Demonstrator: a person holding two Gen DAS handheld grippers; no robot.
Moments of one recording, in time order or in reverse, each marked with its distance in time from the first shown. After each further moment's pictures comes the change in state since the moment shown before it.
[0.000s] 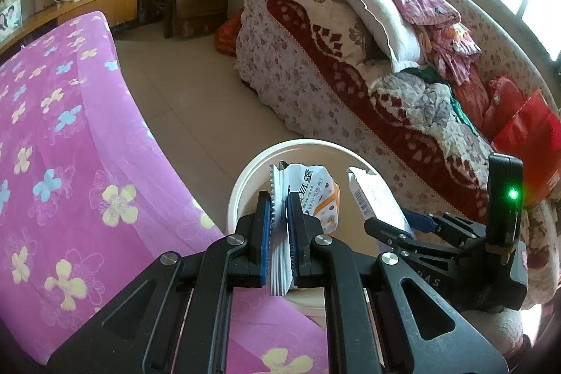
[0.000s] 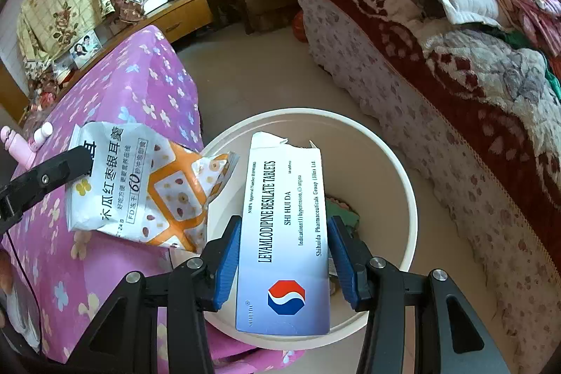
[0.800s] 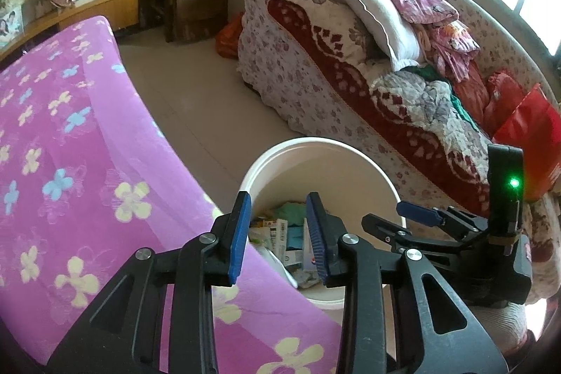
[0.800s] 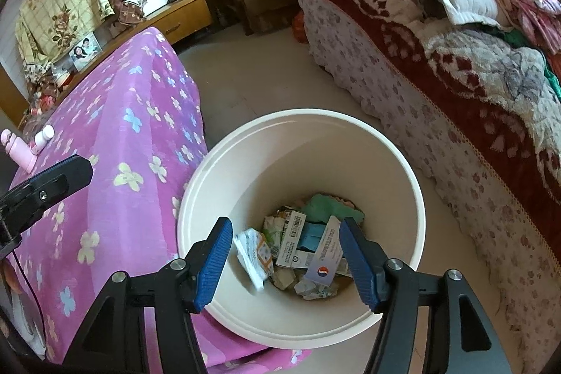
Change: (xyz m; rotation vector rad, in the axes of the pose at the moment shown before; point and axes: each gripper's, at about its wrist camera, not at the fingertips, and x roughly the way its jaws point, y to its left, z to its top) left arm -0.012 0.008 -0.006 0.016 -0.016 0.020; right arm -0.004 0.015 -0.003 0.005 -0.012 0.000
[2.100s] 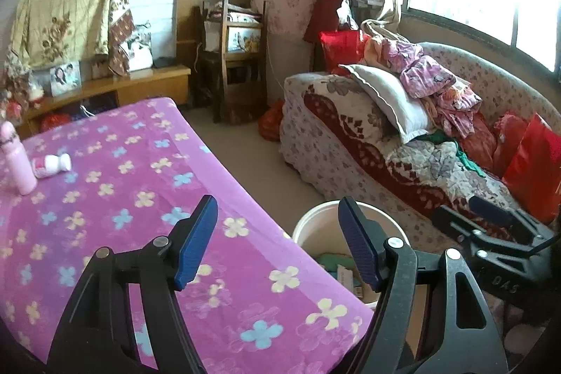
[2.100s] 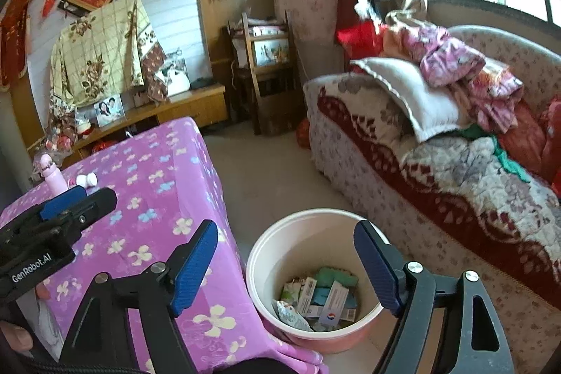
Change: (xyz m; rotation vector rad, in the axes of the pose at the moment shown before) left arm -0.163 0.008 -0.042 0.015 -0.366 0.158; right arm -0.170 0.093 -0.041 -0.065 -0.447 -0.076
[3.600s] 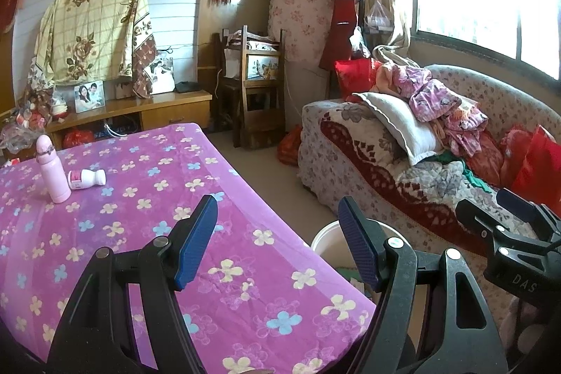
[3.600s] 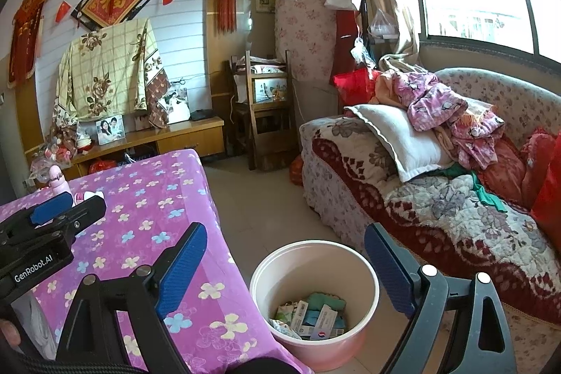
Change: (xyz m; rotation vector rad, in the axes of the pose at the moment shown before) left arm -0.064 0.010 0.000 -0.009 -0.105 0.069; right arm -0.067 0.024 0.001 -0.044 -0.148 -0.044
